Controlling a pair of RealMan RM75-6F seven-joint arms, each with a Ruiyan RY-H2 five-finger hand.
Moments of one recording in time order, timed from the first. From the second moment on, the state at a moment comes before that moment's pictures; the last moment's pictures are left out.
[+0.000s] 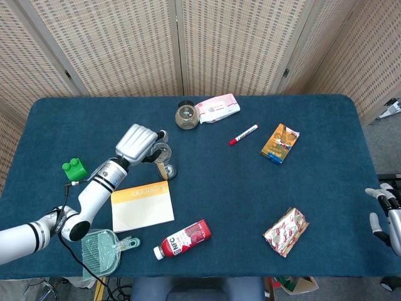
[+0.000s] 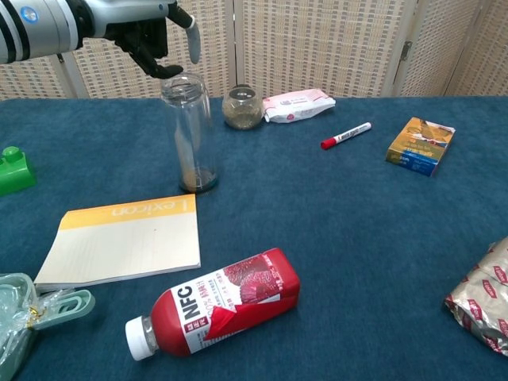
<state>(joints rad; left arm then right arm) -1.00 -1.31 -0.25 -1.47 1.12 0.86 0.27 -0.01 -0.98 0.06 -1.68 -1.49 1.55 -0.09</state>
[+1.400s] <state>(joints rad) -0.98 -1.23 -0.21 -1.61 1.06 0.81 0.30 0.00 -0.99 0.06 -1.67 -1.48 1.53 -0.09</state>
